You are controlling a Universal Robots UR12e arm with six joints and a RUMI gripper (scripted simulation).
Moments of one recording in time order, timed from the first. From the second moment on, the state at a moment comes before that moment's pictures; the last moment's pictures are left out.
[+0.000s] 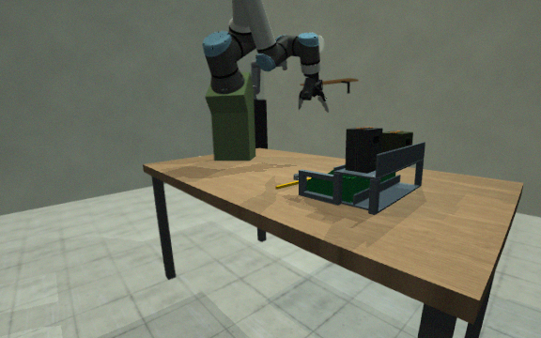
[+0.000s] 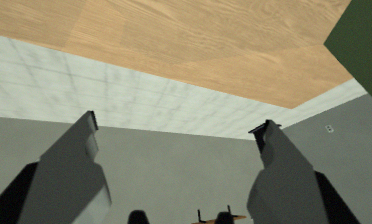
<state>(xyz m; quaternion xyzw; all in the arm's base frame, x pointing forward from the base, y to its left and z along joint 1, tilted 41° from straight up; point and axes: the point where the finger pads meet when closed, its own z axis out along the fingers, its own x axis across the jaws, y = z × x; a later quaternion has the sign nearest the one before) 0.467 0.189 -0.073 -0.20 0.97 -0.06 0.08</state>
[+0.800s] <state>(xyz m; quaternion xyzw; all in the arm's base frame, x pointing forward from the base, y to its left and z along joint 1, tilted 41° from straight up) 0.662 -0.048 0.012 -0.01 0.95 -0.23 0.21</state>
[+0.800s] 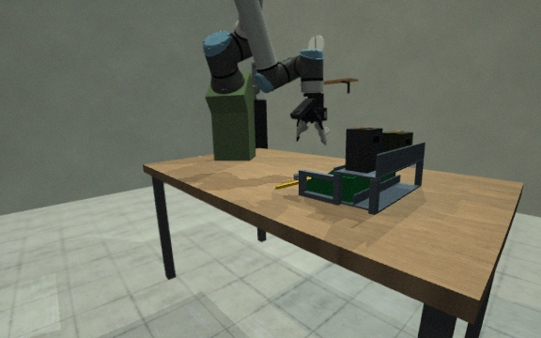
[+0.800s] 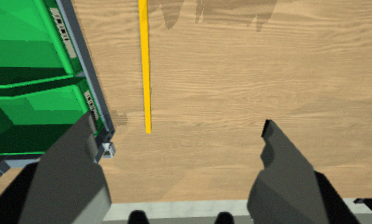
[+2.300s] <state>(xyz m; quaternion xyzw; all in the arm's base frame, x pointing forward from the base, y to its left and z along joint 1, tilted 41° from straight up) 0.721 -0.101 0.029 0.01 0.94 -0.25 0.24</state>
